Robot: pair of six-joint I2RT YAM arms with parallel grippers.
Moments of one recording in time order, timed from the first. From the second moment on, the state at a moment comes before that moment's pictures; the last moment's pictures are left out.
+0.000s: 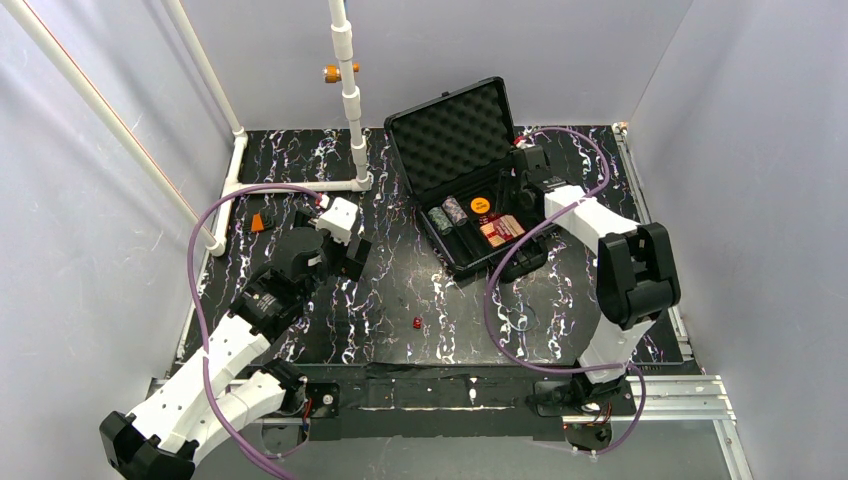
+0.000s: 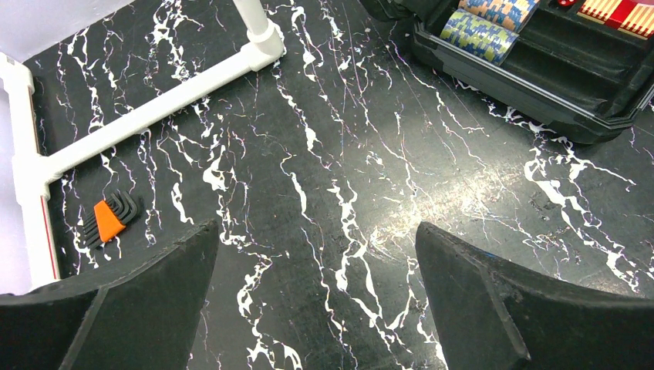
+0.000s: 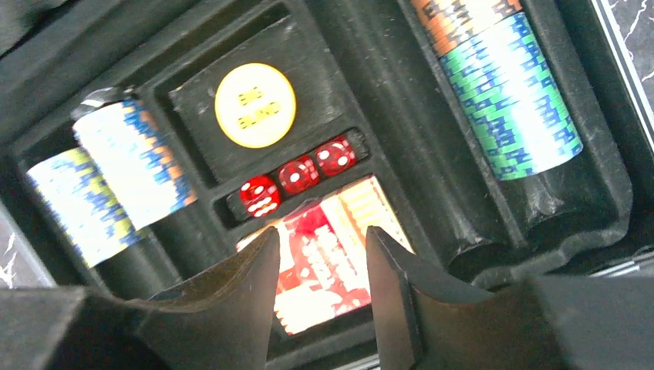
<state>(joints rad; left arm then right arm) -0.59 0.78 0.75 -0.37 -0.28 0.13 0.34 1.78 1.26 -0.36 0.08 0.34</state>
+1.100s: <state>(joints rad) -0.59 0.82 0.75 -0.37 -0.30 0.12 0.39 1.38 1.13 -0.50 0.02 0.37</state>
